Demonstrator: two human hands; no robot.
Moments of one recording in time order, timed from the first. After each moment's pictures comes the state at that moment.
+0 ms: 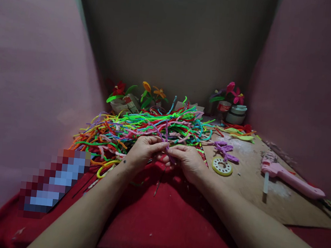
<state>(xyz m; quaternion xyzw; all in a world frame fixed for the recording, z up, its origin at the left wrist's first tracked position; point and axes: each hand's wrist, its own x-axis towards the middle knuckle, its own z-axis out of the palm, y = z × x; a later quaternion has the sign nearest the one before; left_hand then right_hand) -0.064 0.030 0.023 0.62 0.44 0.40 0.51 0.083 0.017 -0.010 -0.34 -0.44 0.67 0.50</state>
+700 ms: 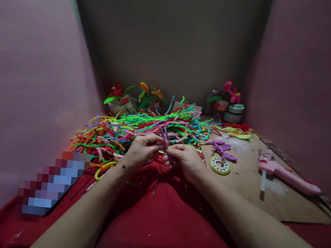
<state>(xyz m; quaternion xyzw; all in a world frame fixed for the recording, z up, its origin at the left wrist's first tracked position) -0.062 0.030 0.029 0.68 0.41 0.43 0.42 0.084 0.017 -0.006 -0.35 -0.43 0.66 0.51</state>
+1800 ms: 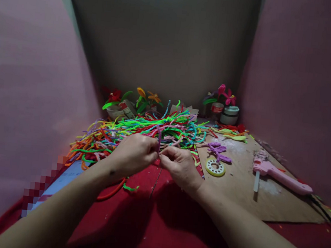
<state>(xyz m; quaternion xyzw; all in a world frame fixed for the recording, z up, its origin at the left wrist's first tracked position) -0.055 0.002 0.091 0.85 0.50 0.13 0.07 0.084 0.000 0.006 -0.37 -0.69 0.30 0.55</state>
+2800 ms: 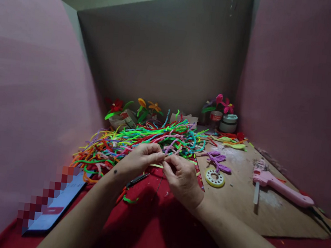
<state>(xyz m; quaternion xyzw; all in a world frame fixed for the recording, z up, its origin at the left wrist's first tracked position) -0.049 0.014 0.079 0.72 0.44 0.29 0.45 0.086 -0.009 0.019 -0.39 -0.67 0.20 0.60</state>
